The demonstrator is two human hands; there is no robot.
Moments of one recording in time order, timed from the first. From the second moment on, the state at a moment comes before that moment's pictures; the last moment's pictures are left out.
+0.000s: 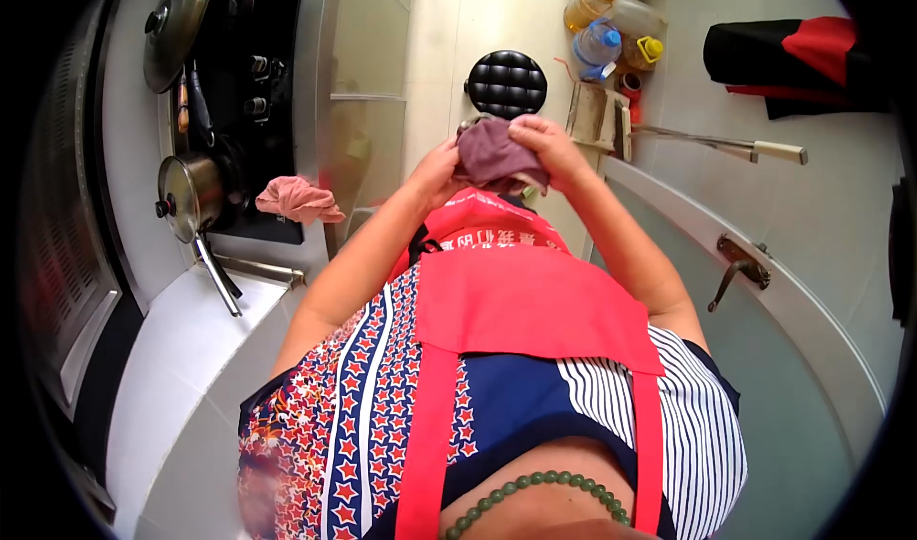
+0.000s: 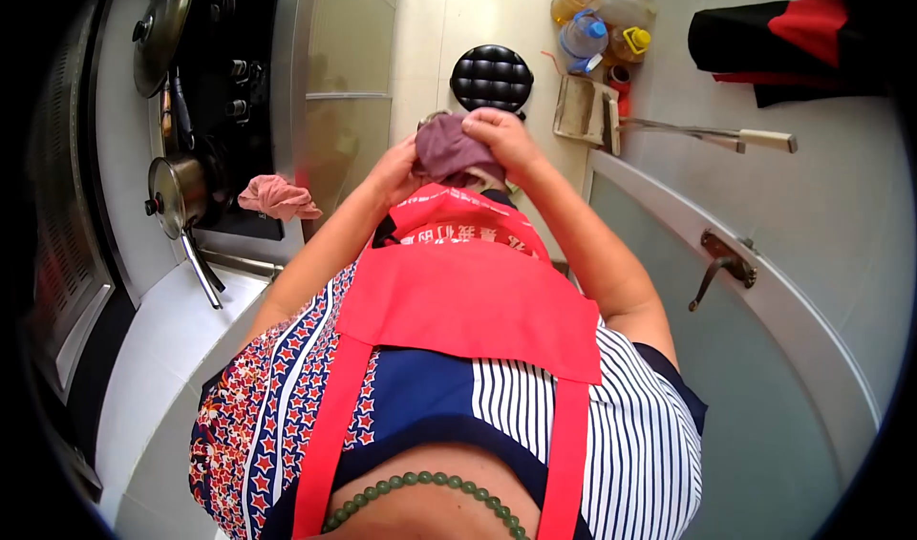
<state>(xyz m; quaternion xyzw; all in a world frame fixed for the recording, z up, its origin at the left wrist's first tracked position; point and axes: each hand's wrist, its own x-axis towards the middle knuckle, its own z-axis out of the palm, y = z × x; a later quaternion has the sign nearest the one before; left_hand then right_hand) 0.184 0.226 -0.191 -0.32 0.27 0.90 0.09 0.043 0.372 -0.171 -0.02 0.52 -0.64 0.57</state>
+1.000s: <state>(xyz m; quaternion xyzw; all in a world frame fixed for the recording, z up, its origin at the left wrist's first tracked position) -0.090 0.019 -0.133 -0.21 0.24 0.95 -0.07 -0.219 0.182 -0.096 -0.01 0.53 -0.74 0.41</state>
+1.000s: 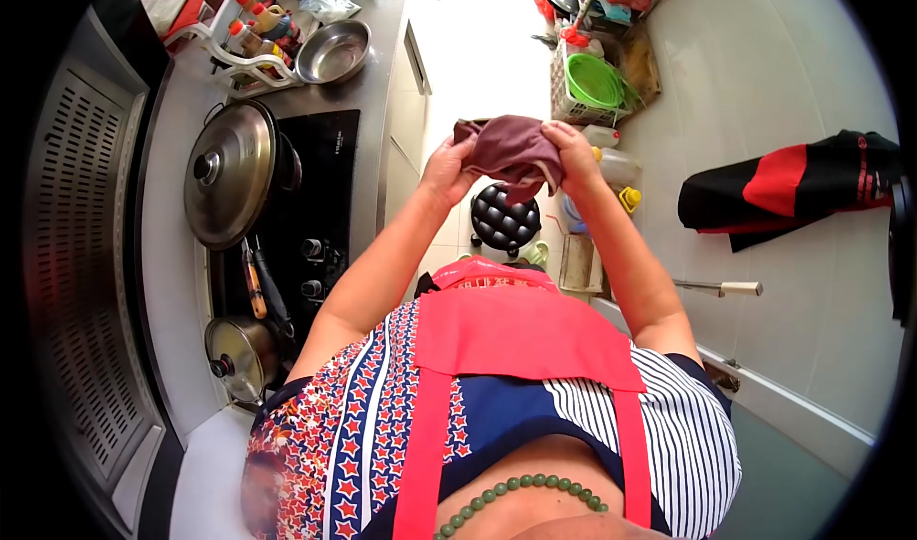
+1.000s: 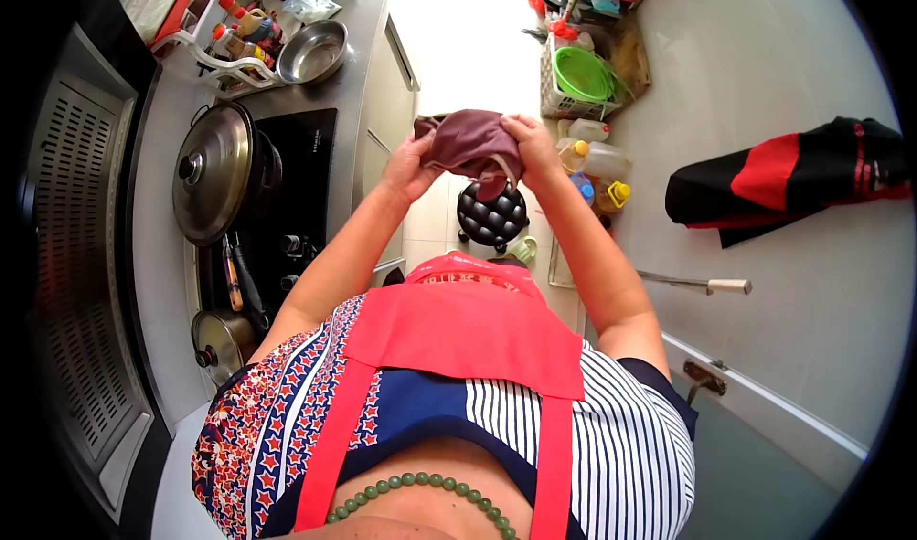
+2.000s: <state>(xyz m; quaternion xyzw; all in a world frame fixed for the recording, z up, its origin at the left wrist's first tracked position) -0.320 -0.053 -0.252 -0.40 0.35 0.83 -0.17 -0.464 0.071 -0.240 0.04 0.51 -0.72 0.47</state>
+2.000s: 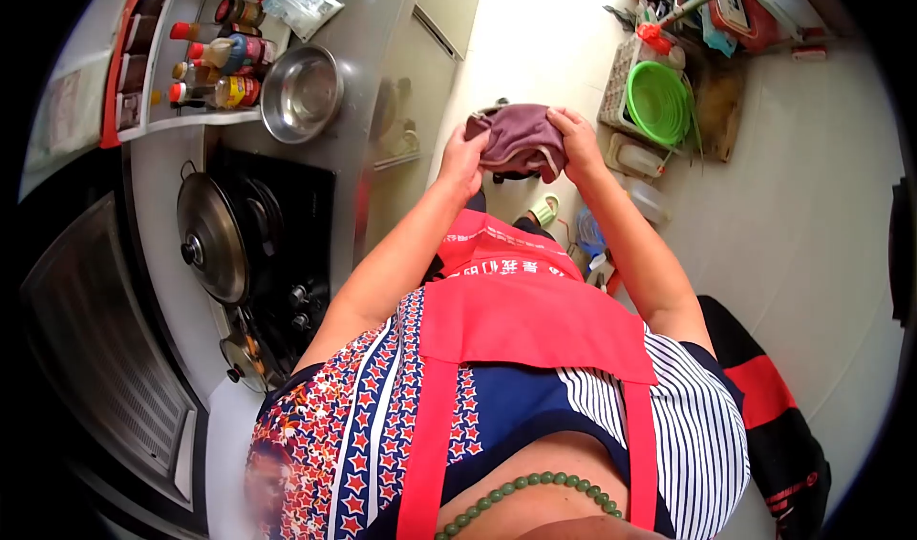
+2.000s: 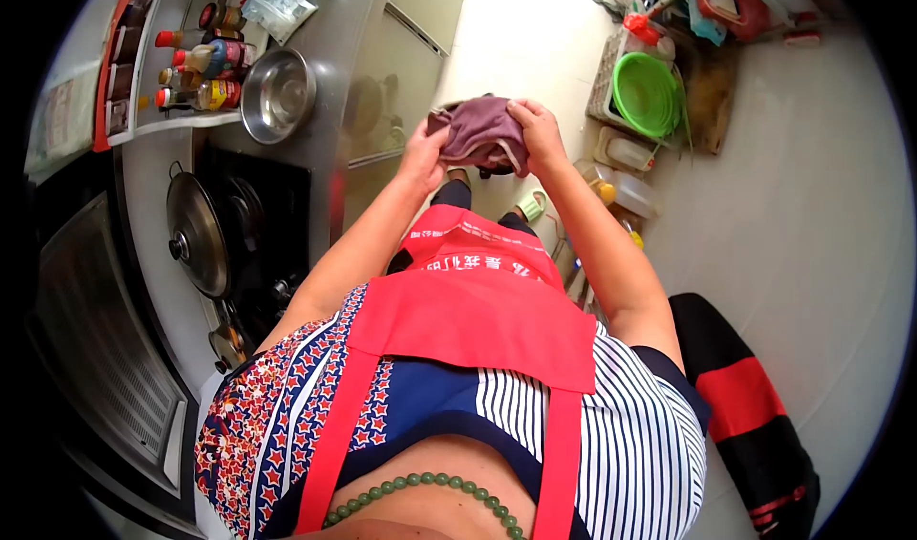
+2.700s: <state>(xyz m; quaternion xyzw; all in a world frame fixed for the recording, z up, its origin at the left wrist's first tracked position) -0.402 -0.286 -0.255 -0.36 0.90 0.15 -0.20 -0.537 -0.265 -0.261 -0.43 0.69 -0.51 0.28</state>
